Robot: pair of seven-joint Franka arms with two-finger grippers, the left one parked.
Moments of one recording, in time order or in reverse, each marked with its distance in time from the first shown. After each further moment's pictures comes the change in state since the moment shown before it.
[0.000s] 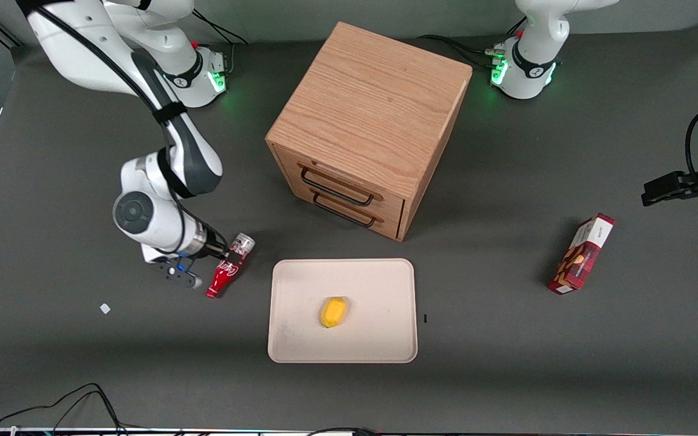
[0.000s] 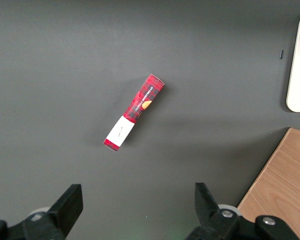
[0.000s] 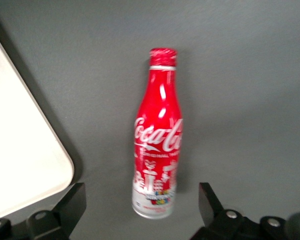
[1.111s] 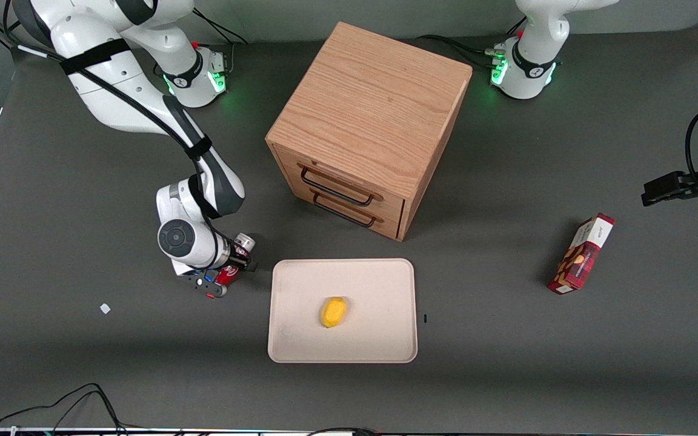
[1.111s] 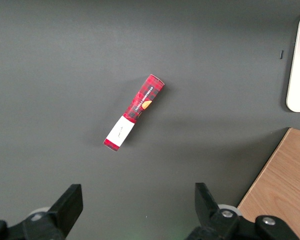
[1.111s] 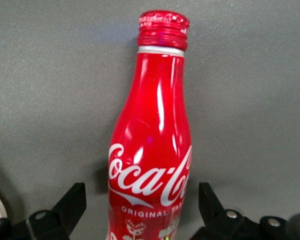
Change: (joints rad) arm 0.014 0.161 -0.011 0.031 -0.071 0.064 0.016
